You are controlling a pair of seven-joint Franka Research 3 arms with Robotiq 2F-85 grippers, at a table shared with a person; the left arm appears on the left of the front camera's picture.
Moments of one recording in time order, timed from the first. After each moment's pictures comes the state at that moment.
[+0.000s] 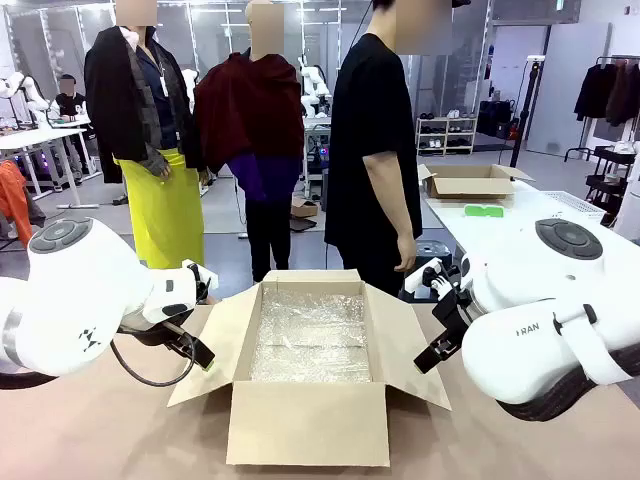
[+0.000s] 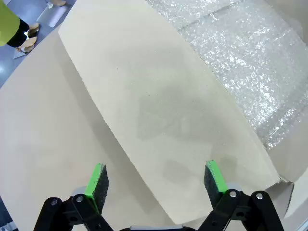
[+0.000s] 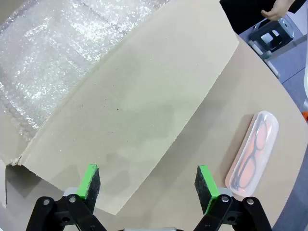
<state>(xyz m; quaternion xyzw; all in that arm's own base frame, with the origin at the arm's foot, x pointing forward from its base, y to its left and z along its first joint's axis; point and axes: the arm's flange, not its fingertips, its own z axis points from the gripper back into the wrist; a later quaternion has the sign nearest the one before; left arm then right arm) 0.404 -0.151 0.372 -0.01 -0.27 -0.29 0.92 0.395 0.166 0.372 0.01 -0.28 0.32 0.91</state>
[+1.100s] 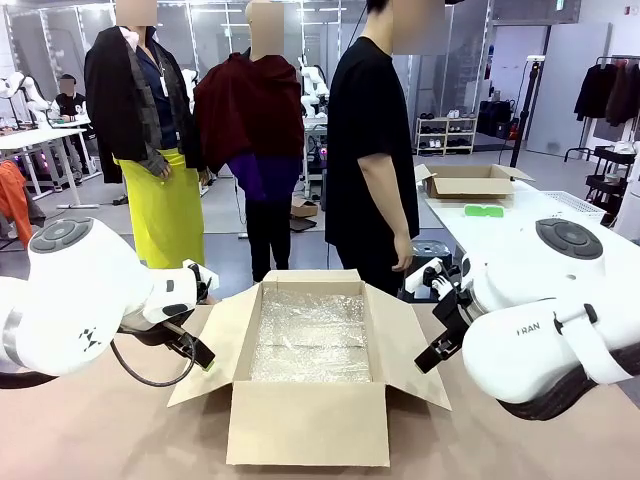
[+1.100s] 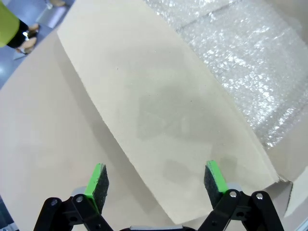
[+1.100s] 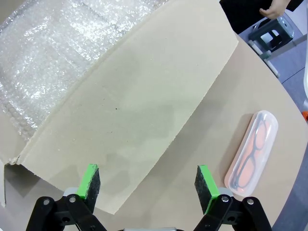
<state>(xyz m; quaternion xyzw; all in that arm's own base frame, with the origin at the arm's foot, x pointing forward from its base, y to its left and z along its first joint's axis) 0.403 -0.153 0.375 -0.01 -0.27 -0.30 0.92 0.398 0.163 0.373 0.01 -0.27 0.32 0.91</state>
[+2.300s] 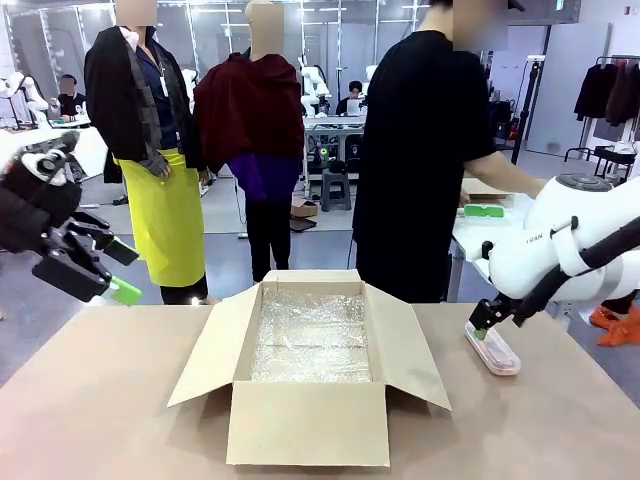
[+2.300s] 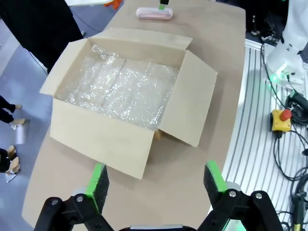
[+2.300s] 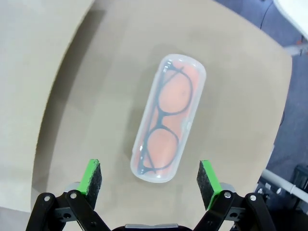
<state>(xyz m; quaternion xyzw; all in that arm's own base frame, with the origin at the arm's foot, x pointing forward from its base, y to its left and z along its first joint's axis) 0.274 -0.089 0.578 -0.14 -0.35 -0.54 0.75 0.520 0.043 0.377 -0.01 -0.16 0.16 0.97</state>
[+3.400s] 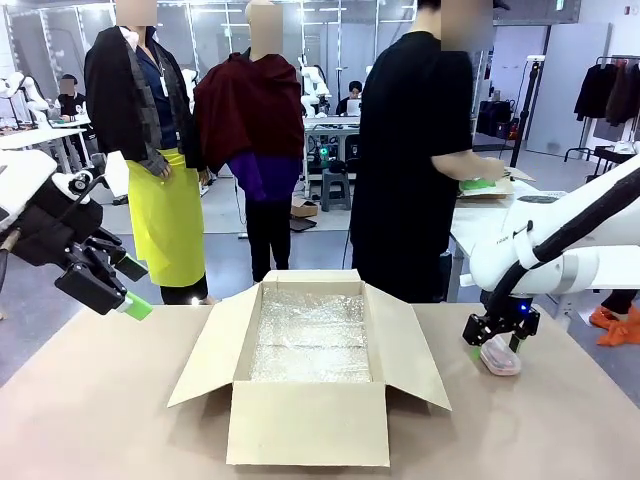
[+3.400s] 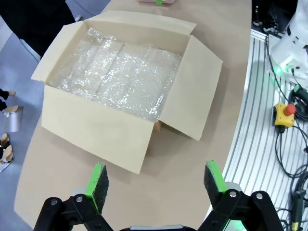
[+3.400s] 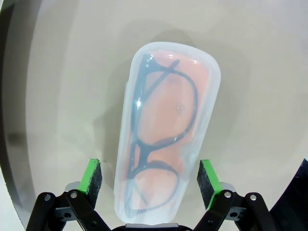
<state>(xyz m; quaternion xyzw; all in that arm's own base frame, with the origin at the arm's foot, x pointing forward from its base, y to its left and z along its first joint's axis) 0.289 -0.099 0.559 -0.14 -0.32 -0.54 0.77 0.579 0.036 0.313 0.01 -0.04 0.11 0.99</state>
